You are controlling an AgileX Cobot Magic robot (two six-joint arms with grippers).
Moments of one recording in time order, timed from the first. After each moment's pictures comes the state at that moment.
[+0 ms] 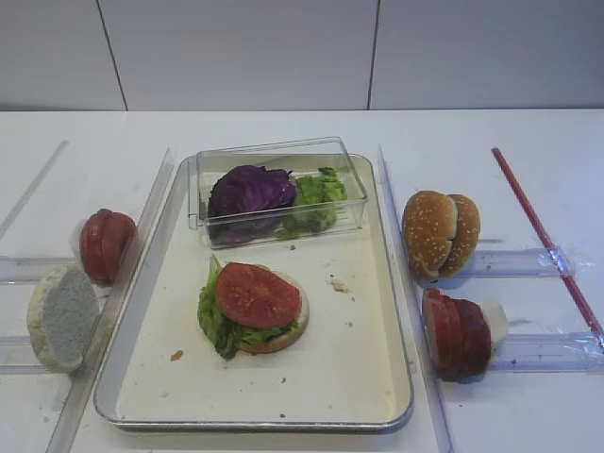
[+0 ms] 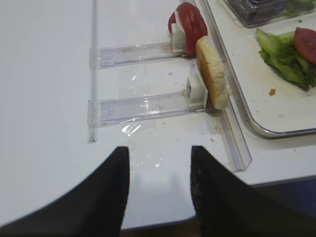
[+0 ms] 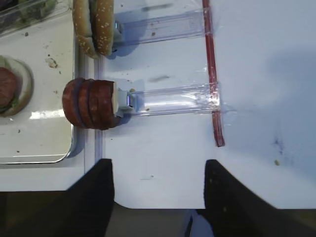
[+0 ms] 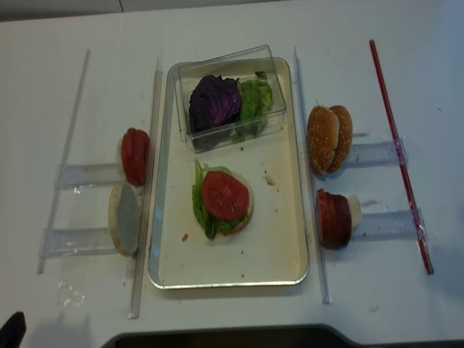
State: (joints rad) left arm -0.09 -0.02 -0.49 0.02 1.18 0.00; right arm 0.08 0.63 -0.83 0.17 1.26 0.14
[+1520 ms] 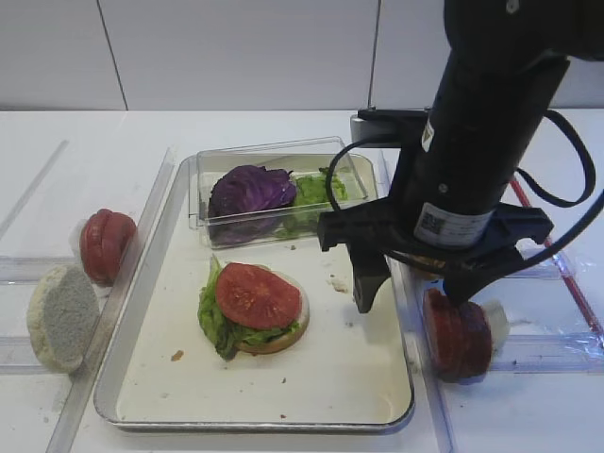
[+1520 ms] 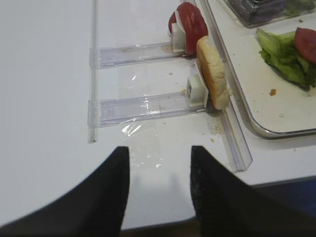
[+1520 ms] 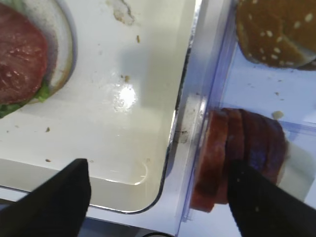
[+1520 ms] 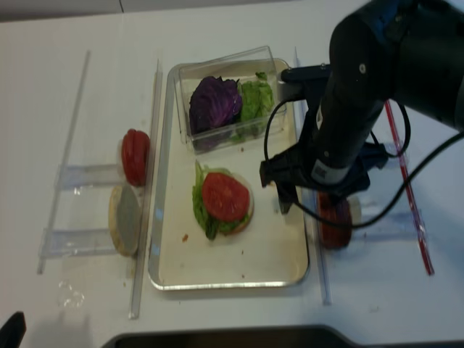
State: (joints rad) left arm -0.09 -0.02 -0.49 0.02 1.18 0.00; right arm 0.61 1.60 -1.17 0.15 1.11 0.38
